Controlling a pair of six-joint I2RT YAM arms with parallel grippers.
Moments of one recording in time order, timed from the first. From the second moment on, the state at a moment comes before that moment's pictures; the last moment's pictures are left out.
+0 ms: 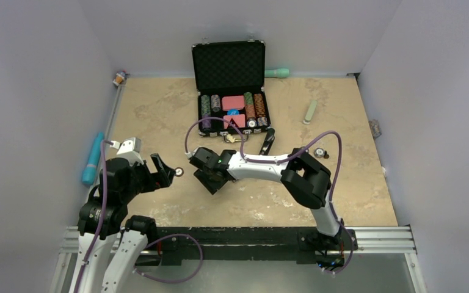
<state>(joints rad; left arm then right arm) -0.17 0.43 0.79 -0.94 0.10 -0.45 1.12 2.03 1.46 -0.60 0.15 0.29</state>
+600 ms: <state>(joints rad) -0.17 0.43 0.79 -0.94 0.06 -0.46 1.12 2.07 1.51 -0.60 0.14 0.28</state>
